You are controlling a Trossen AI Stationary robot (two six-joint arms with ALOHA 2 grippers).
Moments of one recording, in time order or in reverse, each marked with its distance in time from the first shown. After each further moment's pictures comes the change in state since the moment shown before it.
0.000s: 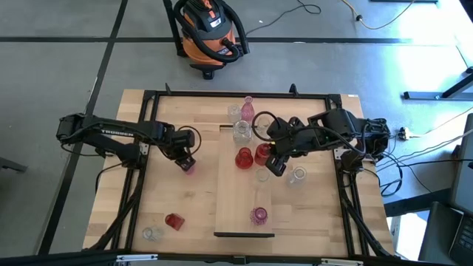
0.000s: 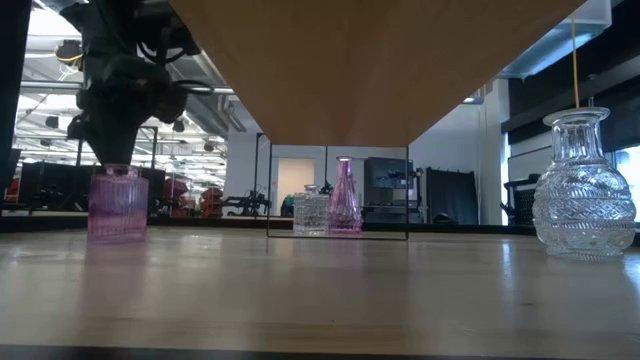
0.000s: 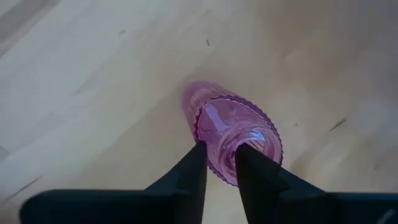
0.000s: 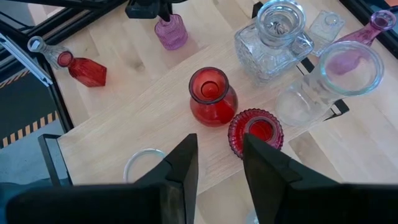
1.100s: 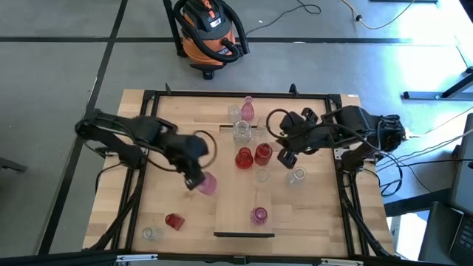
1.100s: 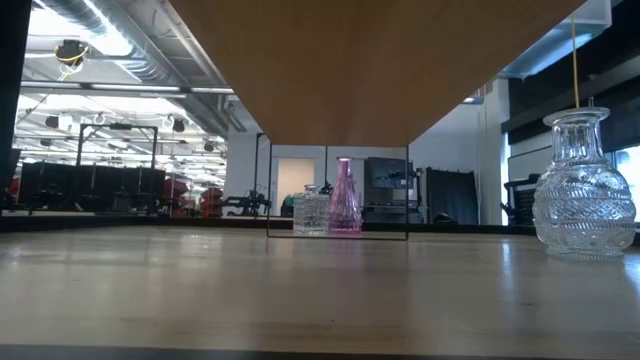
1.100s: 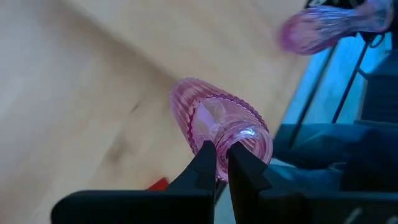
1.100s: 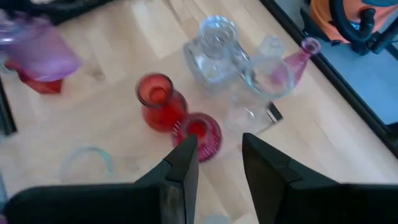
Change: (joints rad) left arm -0.334 0.255 0.920 -0.302 0.041 -0.118; right arm 0.000 -0.139 -0.166 -0.001 0.155 -0.069
